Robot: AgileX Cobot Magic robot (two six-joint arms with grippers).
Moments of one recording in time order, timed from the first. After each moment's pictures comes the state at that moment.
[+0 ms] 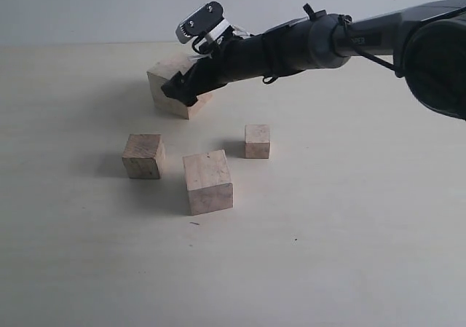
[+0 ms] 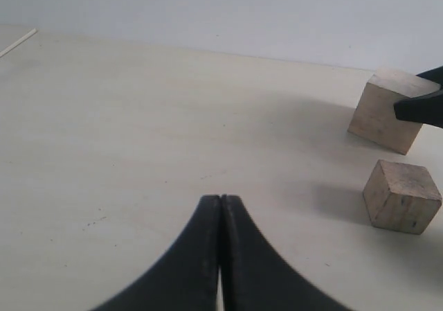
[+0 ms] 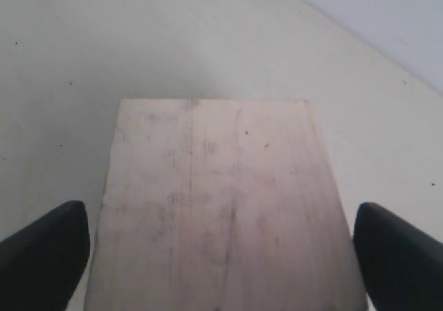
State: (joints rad) left arm 0.06 0.01 0.00 -0.16 0.37 0.07; right arm 0.61 2.44 -1.77 1.51 0.42 -1.78
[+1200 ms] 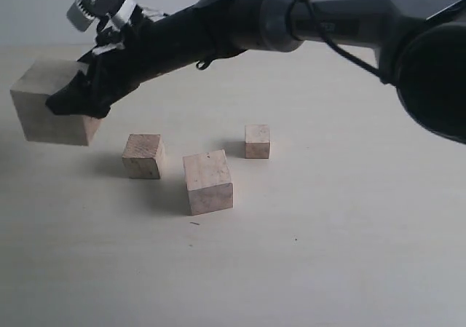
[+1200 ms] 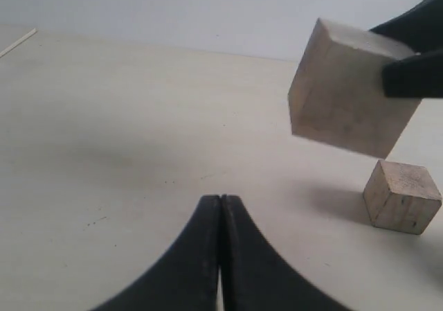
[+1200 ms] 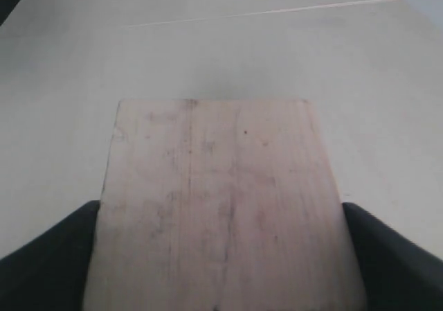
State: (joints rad) left arm 0.06 0.01 0.00 -0.16 0.37 0.07; right arm 0.81 2.34 -1.85 1.37 0.78 -1.63
